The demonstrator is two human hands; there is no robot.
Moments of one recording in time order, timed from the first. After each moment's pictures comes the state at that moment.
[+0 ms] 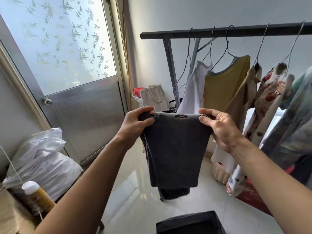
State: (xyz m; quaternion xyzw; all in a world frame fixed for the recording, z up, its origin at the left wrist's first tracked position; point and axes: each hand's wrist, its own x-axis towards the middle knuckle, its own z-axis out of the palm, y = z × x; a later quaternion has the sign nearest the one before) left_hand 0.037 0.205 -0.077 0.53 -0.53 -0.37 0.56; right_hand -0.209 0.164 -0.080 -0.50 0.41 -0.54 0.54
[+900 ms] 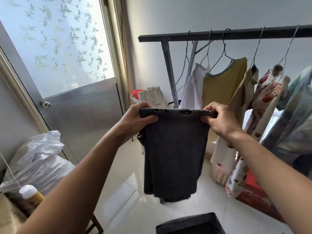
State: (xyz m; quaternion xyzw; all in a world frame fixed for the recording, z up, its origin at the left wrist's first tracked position) left_hand 0.041 0.203 -0.047 0.53 -0.66 -0.28 0.45; right_hand -0.222 0.146 -0.067 -0.68 0.54 -0.44 0.21
